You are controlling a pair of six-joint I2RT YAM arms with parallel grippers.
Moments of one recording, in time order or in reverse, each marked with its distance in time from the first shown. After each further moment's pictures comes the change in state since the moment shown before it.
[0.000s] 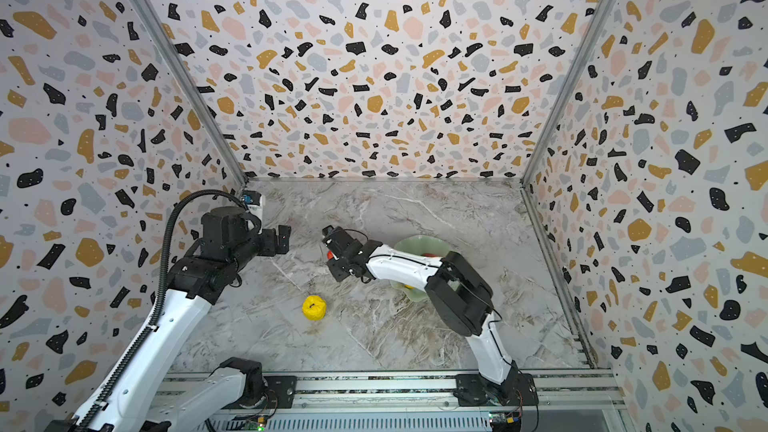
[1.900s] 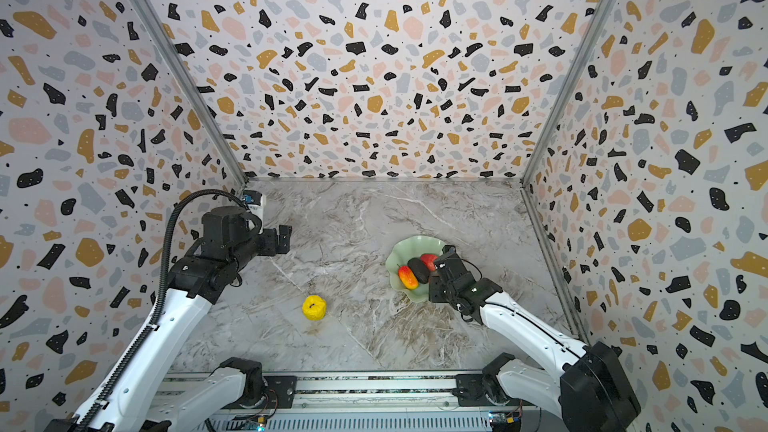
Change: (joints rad) left arm 0.000 0.004 0.000 0.004 0.012 -0.001; right arm -0.363 -0.893 -0.897 -0.077 0.022 0.302
